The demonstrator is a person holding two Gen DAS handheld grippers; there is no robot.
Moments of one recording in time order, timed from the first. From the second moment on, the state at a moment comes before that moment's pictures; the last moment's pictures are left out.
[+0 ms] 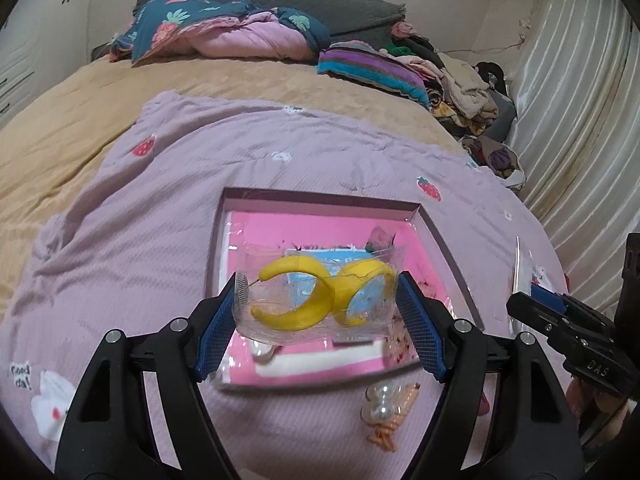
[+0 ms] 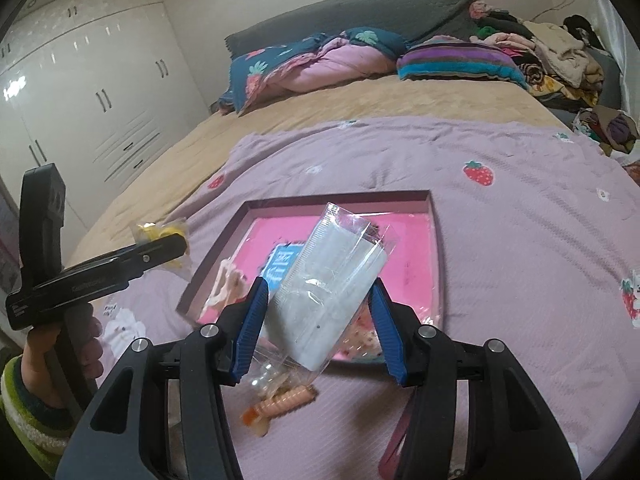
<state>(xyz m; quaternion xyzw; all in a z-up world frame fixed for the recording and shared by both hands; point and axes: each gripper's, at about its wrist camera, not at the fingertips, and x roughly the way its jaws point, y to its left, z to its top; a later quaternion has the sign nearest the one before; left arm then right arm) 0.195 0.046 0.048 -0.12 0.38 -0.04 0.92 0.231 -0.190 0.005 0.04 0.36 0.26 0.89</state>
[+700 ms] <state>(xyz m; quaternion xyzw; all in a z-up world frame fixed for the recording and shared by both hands) 0.276 -0.004 -0.001 -0.08 0.45 -0.09 0.88 0.275 -0.216 -0.023 0.03 0.37 0.20 0.91</state>
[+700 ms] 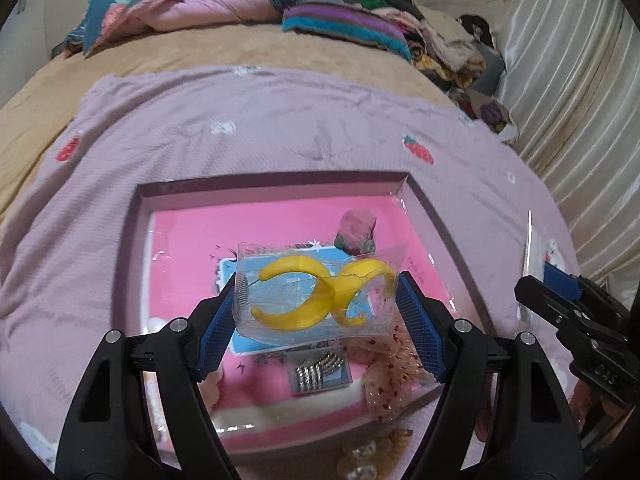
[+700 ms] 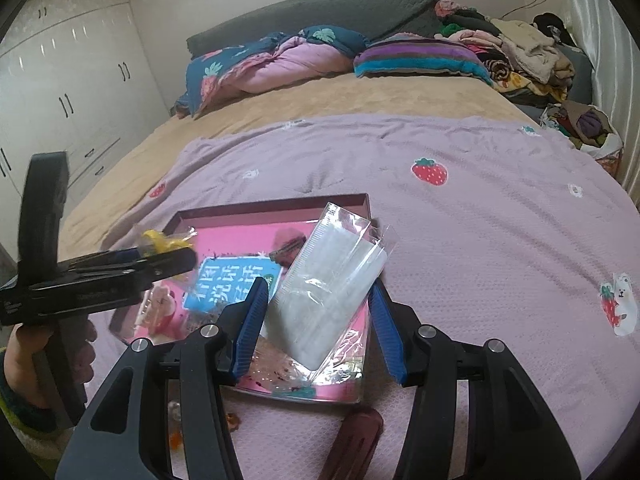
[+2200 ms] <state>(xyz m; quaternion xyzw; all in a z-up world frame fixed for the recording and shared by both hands) 0.250 0.026 -0.004 -0.09 0.46 -0.05 0.88 0.264 -0.204 -0.068 0.05 0.43 0.23 0.87</state>
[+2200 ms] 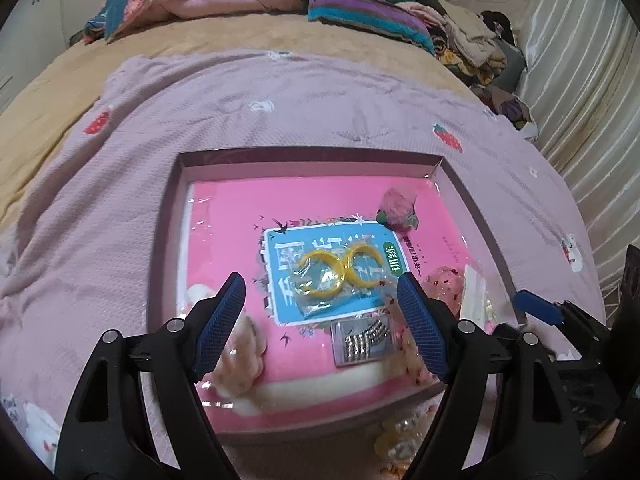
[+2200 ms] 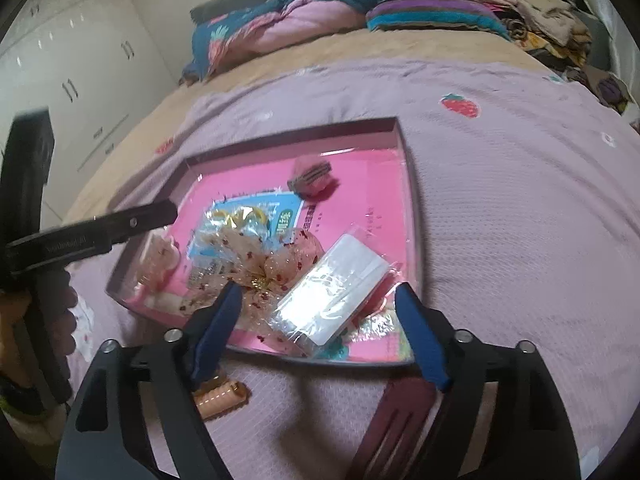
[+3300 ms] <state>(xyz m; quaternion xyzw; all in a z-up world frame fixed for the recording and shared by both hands) 0.159 0.029 0.061 -0.10 0.39 -0.04 0.92 0.181 -0.258 0.005 0.09 0.35 0.21 0.91</state>
